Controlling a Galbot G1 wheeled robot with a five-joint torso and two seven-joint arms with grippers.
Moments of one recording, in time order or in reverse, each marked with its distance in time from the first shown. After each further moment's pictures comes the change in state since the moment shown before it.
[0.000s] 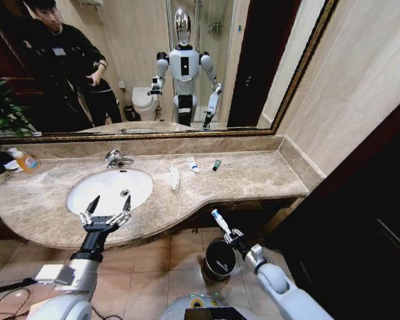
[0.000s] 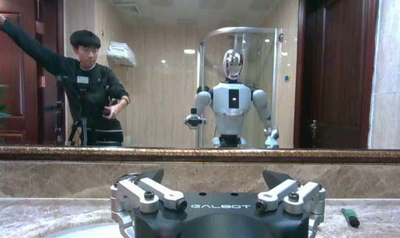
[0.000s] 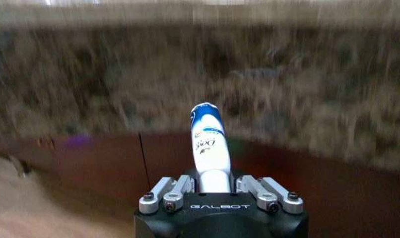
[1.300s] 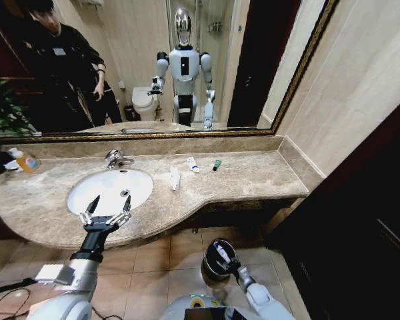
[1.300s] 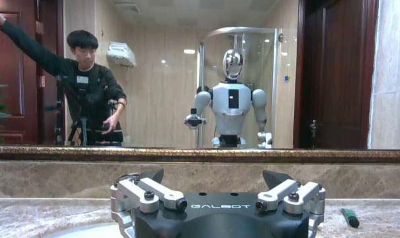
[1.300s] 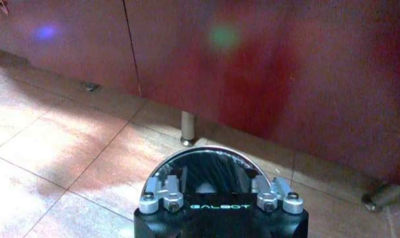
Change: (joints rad) left arm 0.000 0.000 0.000 0.000 0.000 0.000 0.000; right arm 0.118 0.185 -0.002 -0.499 -0.214 0.032 0.030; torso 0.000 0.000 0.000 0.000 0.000
